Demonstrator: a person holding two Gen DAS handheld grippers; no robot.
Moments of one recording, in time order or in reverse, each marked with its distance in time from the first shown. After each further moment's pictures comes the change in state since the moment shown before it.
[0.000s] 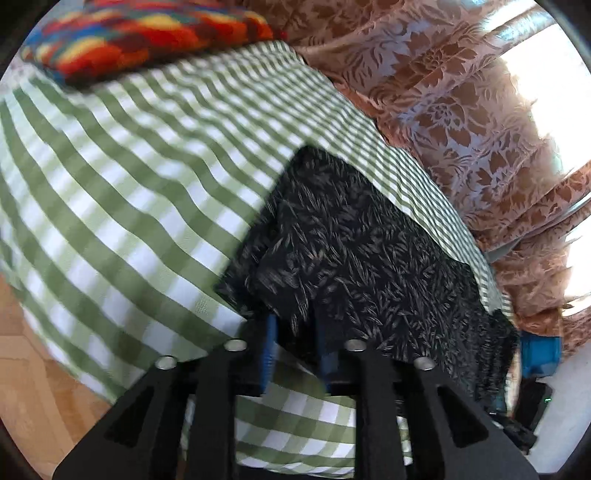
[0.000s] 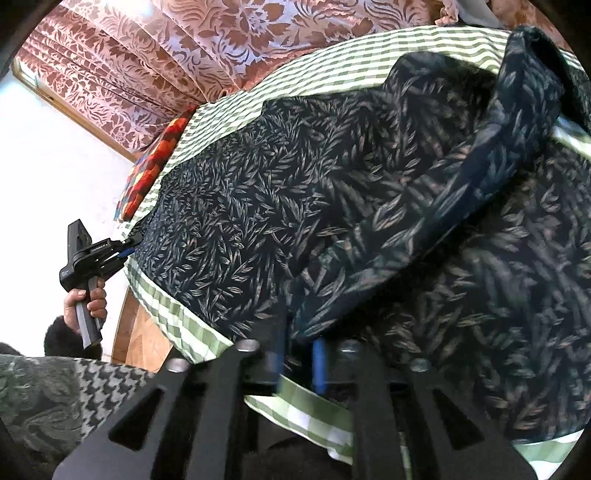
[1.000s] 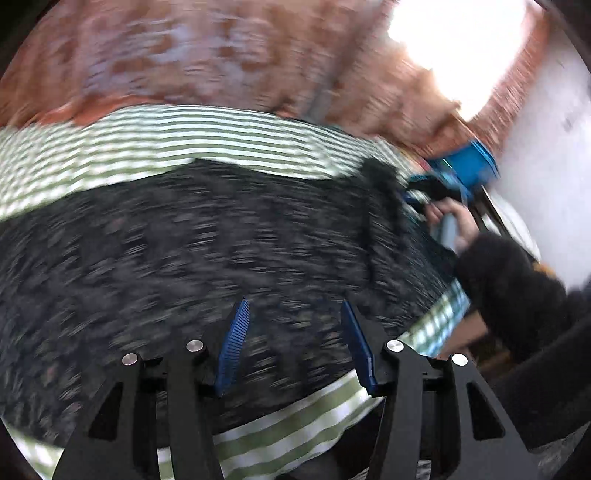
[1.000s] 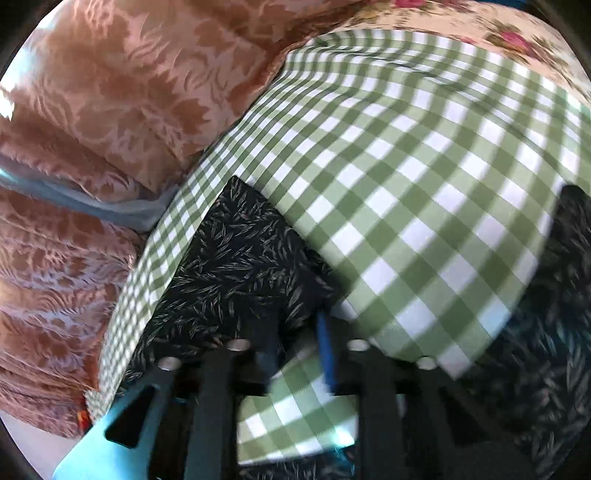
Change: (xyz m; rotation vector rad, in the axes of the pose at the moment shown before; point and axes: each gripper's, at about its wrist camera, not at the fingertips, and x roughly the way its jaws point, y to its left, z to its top) left arm 0.052 -0.252 -0.110 0.758 0.197 -0.397; right arm -0.106 -0.255 0.103 0.757 -0.491 -0.389
